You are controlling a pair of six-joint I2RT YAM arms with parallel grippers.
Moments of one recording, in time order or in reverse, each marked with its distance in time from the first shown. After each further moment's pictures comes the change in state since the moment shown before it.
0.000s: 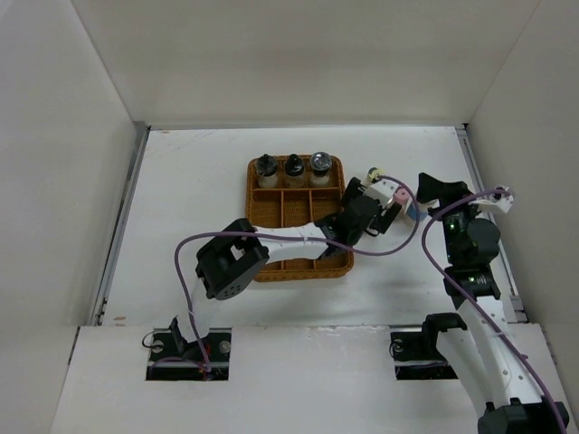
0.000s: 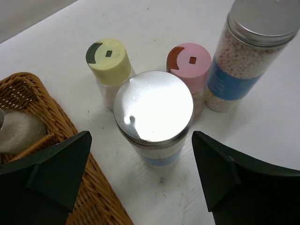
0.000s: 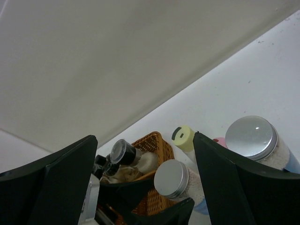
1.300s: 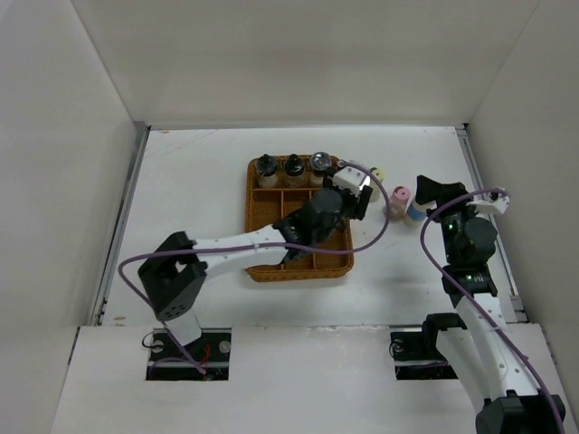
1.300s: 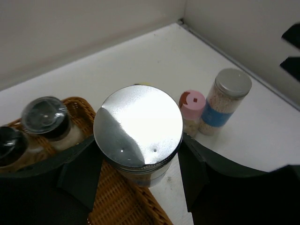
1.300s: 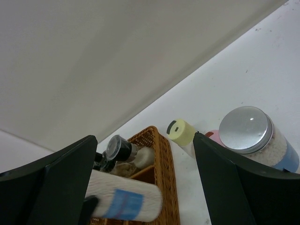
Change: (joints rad) left arm 0.033 -0.341 -0.230 0.074 0.043 -0.020; right arm -0.027 0.027 -0.037 0.031 -0.034 0.033
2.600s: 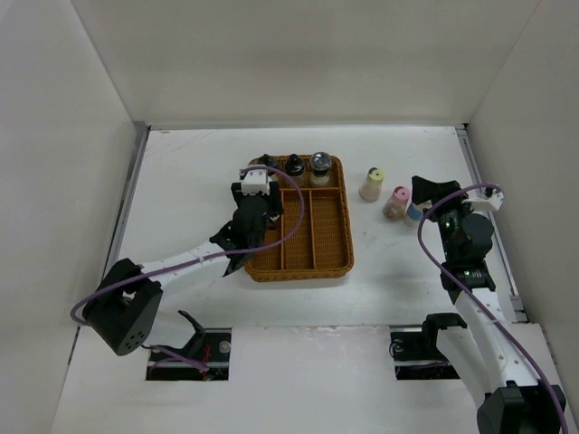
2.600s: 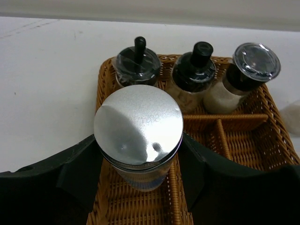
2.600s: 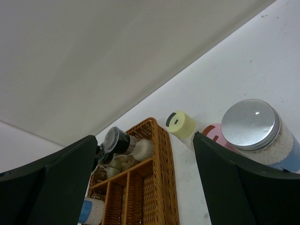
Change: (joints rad) left arm 0.346 -0.391 -0.534 0.054 -0.227 -0.167; right arm 0.001 0.053 0.000 0.018 -0.041 0.000
